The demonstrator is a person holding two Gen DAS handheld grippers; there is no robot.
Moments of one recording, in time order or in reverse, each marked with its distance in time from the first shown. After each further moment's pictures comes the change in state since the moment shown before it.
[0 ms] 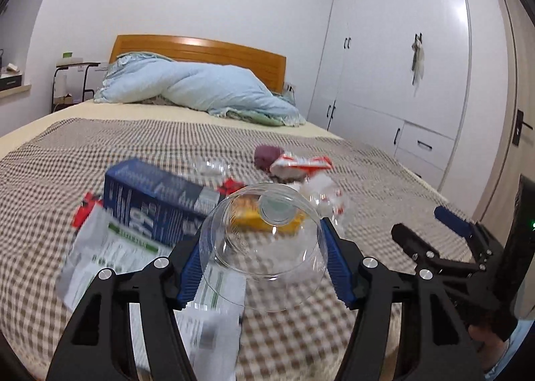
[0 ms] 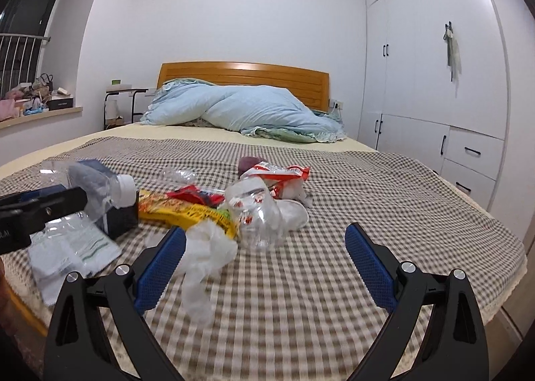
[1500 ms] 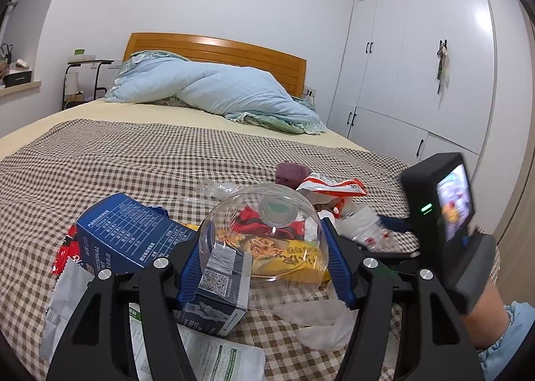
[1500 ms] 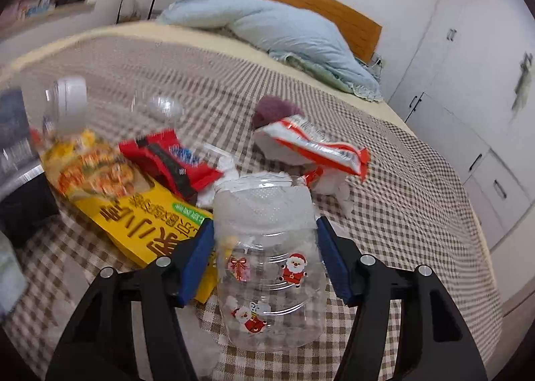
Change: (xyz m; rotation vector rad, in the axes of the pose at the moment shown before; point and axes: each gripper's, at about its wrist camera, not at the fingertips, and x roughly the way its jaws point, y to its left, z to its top) left arm 0.061 0.011 0.035 -0.037 -0.006 0.077; right arm 0.158 0.029 0.035 -0.231 0.347 0.039
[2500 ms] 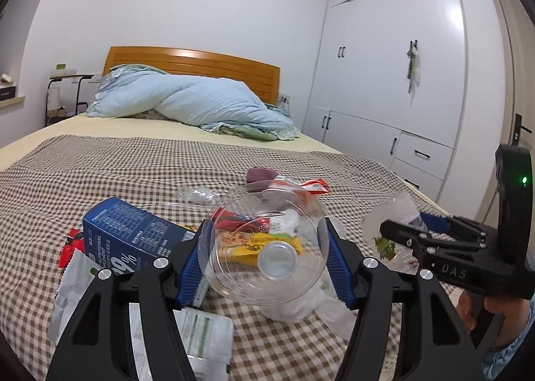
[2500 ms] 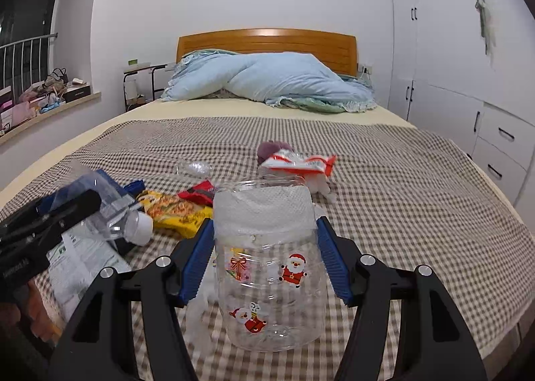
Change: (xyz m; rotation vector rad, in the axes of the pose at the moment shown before) left arm -0.049 -0.021 -0.010 0.060 -0.033 -0.103; right arm -0.120 -0.041 -0.052 0.246 -0.165 0.139
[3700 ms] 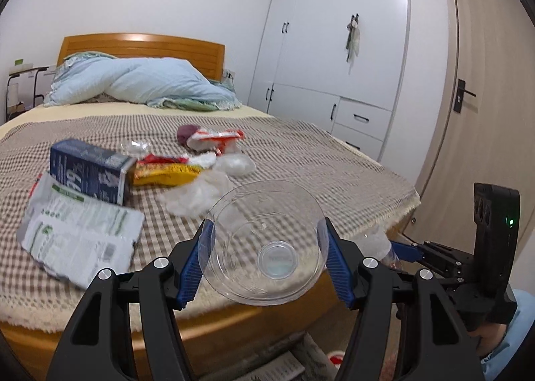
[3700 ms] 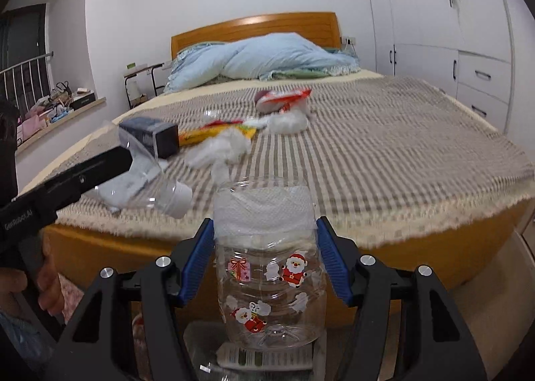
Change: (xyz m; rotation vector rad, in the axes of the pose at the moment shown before) left arm -0.080 -0.073 -0.078 0.072 0.113 -0.209; right arm -0.116 0.000 -0.138 0.129 0.064 0.030
